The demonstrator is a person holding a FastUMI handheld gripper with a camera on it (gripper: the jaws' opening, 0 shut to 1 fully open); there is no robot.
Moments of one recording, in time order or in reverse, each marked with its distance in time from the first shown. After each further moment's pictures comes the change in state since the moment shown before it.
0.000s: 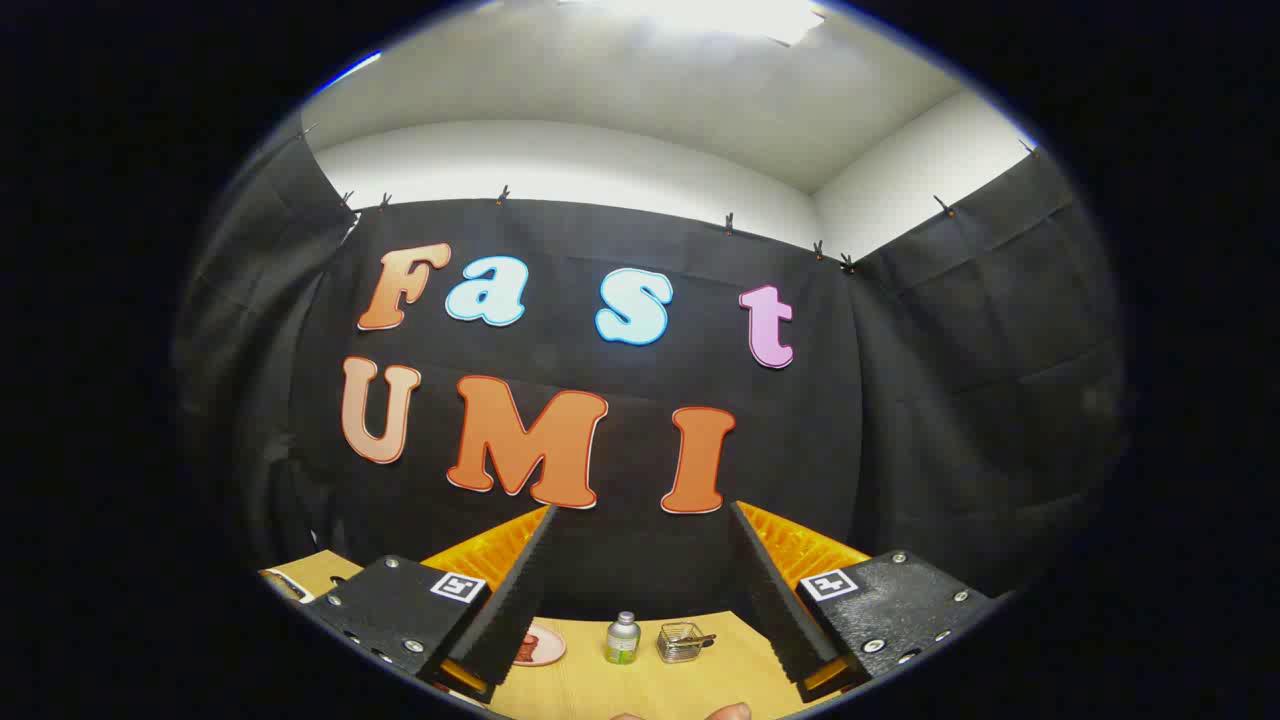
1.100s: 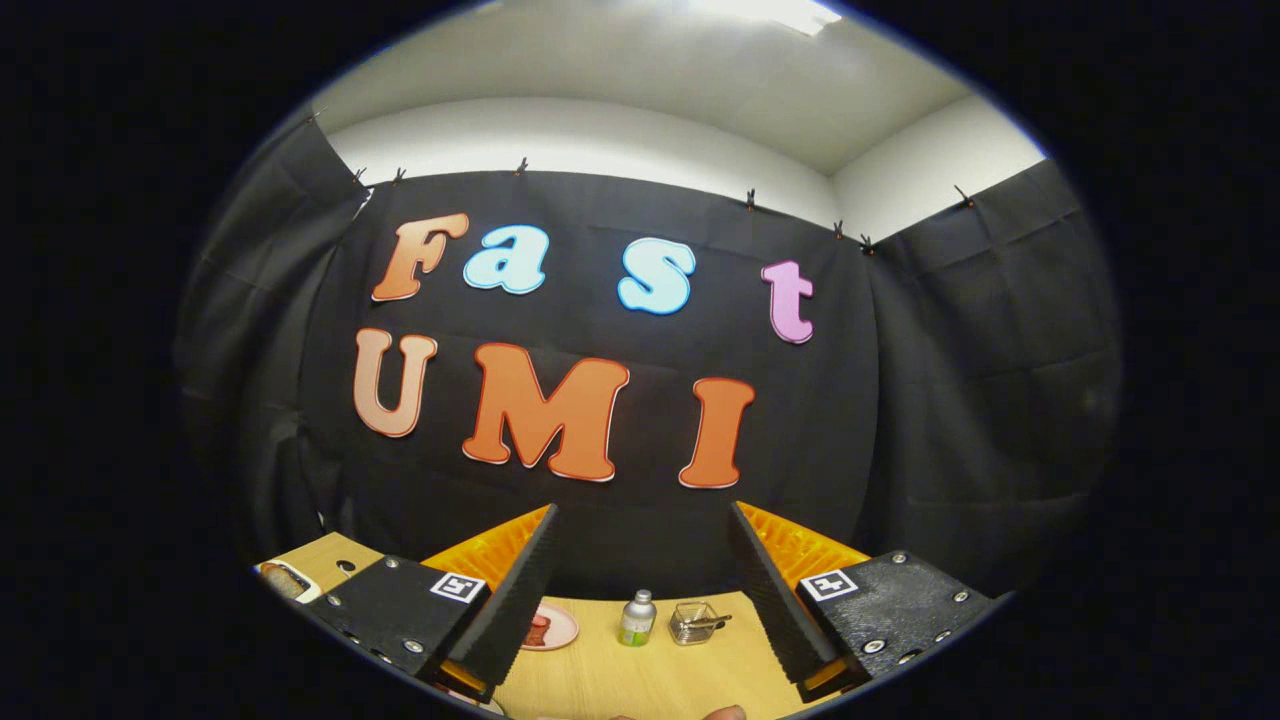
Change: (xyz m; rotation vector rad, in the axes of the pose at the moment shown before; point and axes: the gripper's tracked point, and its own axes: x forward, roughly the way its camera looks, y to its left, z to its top) arm -0.004 0.029 -0.045 -0.008 0.139 0.036
